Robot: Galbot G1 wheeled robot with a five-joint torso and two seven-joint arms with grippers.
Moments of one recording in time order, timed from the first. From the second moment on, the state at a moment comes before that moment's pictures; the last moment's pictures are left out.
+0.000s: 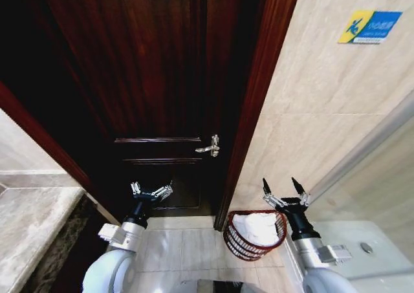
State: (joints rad) left arm 1.75 -1.49 -0.63 -2.41 -0.25 0.05 0.16; right arm -1.82 1.51 0.70 2.40 0.19 0.06 -0.16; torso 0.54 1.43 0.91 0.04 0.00
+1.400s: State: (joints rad) left arm 1.75 -1.49 -0.63 -2.41 -0.25 0.05 0.16; right arm -1.82 1.51 0.70 2.40 0.19 0.06 -0.16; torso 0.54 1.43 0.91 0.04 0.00
